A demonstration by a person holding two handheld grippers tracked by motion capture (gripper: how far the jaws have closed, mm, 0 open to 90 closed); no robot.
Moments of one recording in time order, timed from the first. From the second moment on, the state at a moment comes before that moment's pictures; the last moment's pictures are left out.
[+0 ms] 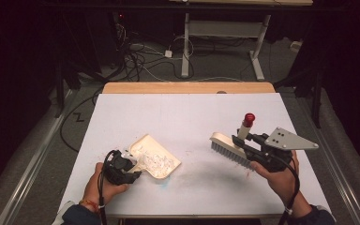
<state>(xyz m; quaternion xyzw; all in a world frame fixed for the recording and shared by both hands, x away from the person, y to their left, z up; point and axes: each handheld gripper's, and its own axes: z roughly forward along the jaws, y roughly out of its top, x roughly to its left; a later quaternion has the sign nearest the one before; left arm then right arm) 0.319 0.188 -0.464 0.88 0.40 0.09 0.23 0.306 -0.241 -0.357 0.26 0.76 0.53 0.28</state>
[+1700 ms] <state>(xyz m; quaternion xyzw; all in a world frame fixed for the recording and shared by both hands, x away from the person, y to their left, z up) 0.343 0.218 -0.468 0.80 0.52 0.13 0.26 0.287 -0.319 -0.387 0.30 0.80 0.48 0.20</state>
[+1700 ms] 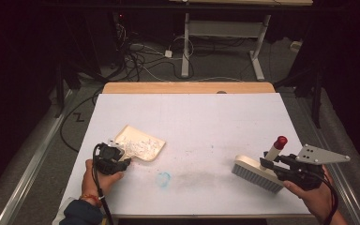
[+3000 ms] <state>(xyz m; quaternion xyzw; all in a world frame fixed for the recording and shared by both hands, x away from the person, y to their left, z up) 0.279 0.197 -0.474 0.80 0.38 0.25 0.39 0.438 -0.296 -0.414 0.46 0.73 0.42 0.27</state>
